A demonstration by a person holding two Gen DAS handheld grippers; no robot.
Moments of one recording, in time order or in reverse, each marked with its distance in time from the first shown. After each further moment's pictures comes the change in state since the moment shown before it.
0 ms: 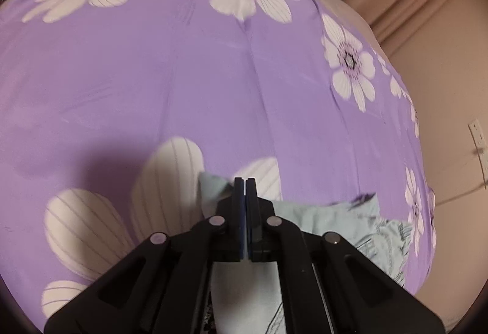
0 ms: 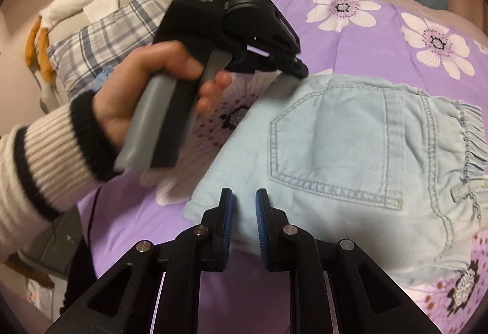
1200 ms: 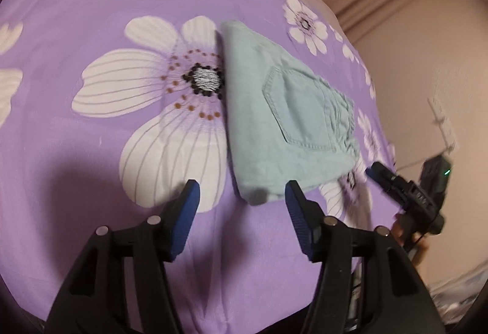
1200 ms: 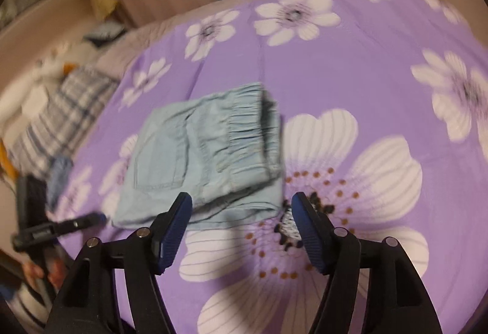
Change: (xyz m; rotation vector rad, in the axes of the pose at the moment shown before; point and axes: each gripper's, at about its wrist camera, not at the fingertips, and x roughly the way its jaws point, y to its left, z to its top) left arm -0.104 0.021 -0.180 -0.036 0.051 -0.171; right arm -0.101 -0.125 -0.047 0.468 -0.113 -0.182
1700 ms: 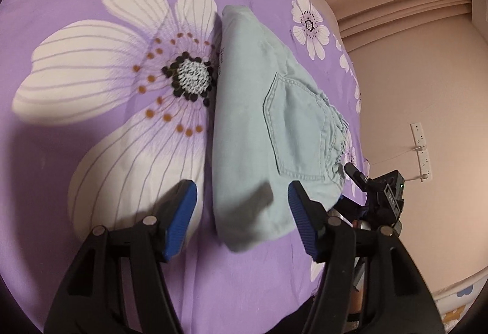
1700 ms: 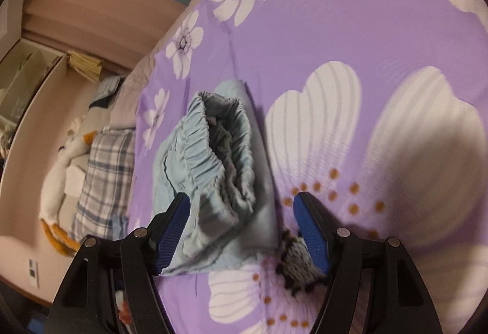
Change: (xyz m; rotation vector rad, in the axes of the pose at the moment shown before) left arm 0.034 0.006 0.032 -0.143 0.085 -0.139; right arm 0.064 -0.054 0.023 0.368 0.078 0.279
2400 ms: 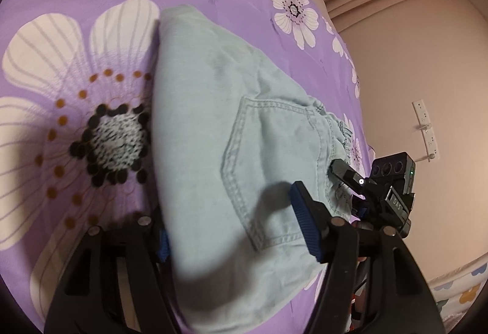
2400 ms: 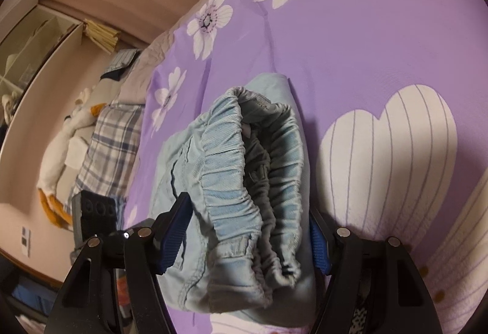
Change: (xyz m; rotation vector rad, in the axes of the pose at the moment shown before) left arm 0.049 -0.022 0.040 0.124 0.048 0.003; right arm 0.030 0.015 0.012 -0.143 0.067 0.047
